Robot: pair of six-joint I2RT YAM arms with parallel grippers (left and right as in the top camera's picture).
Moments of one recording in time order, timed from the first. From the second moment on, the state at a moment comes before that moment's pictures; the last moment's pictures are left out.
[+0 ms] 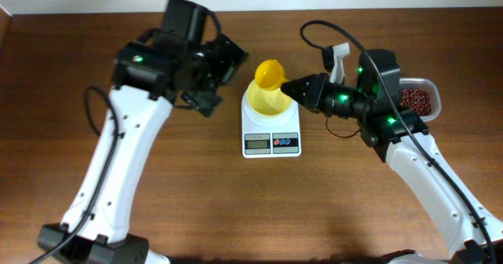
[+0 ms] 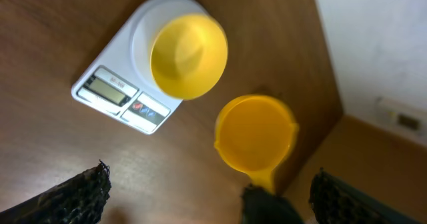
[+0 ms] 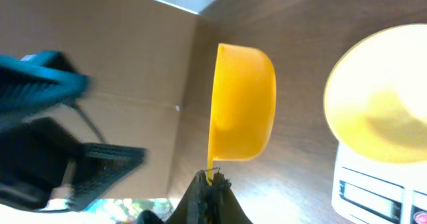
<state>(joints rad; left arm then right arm) -0.31 1.66 1.87 -1.21 0.28 -1.22 0.25 1.45 1.06 -0.12 -0.79 0.83</state>
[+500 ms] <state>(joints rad) -0.15 1.63 1.87 -1.32 0.15 -1.09 0.18 1.31 1.21 -0.78 -0.24 0.49</state>
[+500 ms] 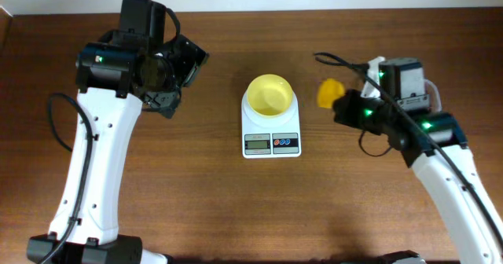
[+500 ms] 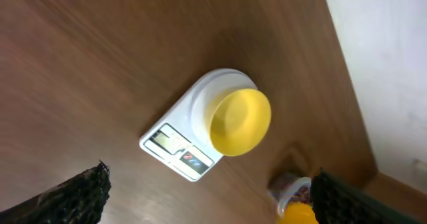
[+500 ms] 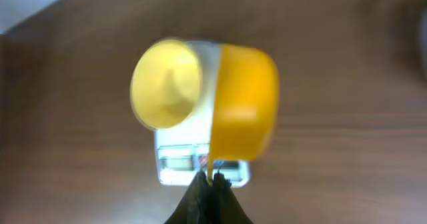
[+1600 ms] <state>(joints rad) -0.63 1.63 1.47 -1.02 -0.15 -1.20 -0.07 1.29 1.29 -0.95 0.00 0.44</state>
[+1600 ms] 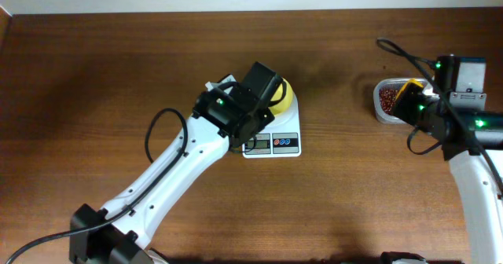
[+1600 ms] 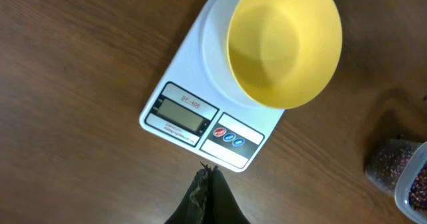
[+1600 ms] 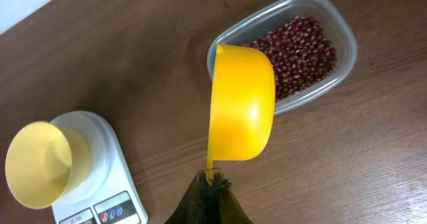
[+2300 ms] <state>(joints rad) -0.72 1.84 1.36 -0.79 -0.25 -1.20 -0.11 1.29 1.29 -0.95 -0.03 0.43</state>
